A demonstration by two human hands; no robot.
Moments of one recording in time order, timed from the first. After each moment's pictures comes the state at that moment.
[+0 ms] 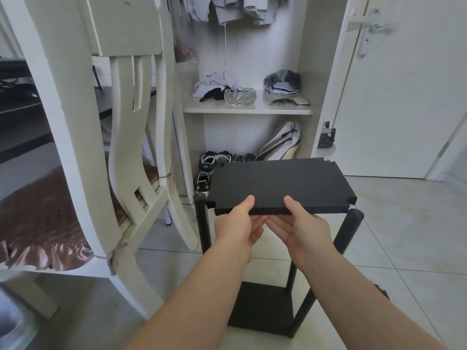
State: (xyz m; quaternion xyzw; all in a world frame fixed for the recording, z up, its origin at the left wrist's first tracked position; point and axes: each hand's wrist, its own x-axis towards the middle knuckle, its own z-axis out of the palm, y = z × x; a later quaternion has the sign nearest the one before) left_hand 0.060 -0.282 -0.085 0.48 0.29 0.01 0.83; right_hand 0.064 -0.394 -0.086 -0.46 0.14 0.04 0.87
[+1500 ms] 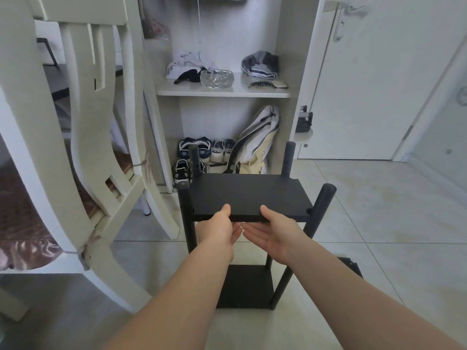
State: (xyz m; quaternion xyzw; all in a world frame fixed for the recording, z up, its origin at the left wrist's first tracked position) left_hand 0.068 -0.286 -0.137 0.46 0.39 0.01 0.80; right_hand 0.075 -0.408 -0.137 -0.50 0.20 0.20 0.82
